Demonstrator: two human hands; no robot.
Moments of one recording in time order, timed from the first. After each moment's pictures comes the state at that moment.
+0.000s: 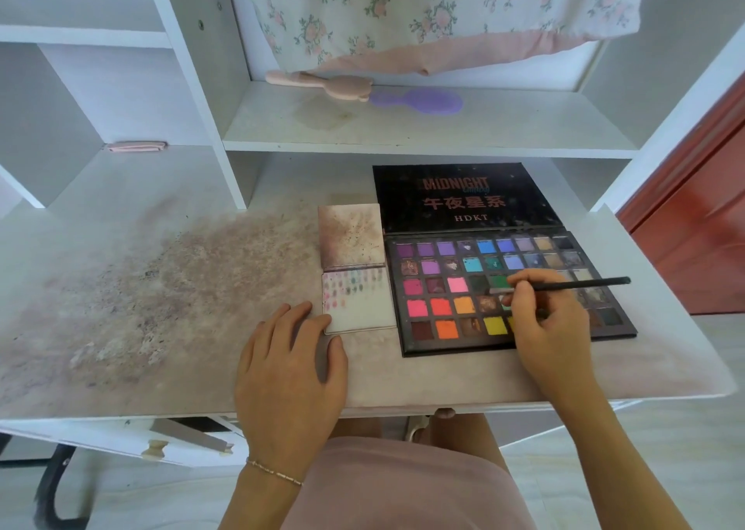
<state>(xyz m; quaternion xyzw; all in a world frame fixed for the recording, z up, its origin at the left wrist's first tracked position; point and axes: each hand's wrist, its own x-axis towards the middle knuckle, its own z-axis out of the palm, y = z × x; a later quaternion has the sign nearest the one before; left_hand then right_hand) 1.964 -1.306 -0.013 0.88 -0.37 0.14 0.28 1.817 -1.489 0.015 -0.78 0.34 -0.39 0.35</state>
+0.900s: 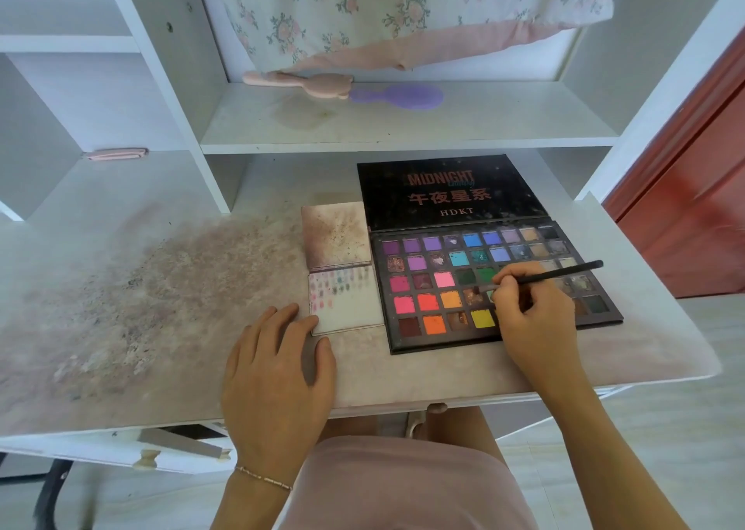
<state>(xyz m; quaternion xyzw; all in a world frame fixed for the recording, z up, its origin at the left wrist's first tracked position) 1.963 -1.304 -0.011 0.88 -0.37 0.12 0.26 1.816 -1.492 0.014 -0.78 0.35 -0.38 0.34</state>
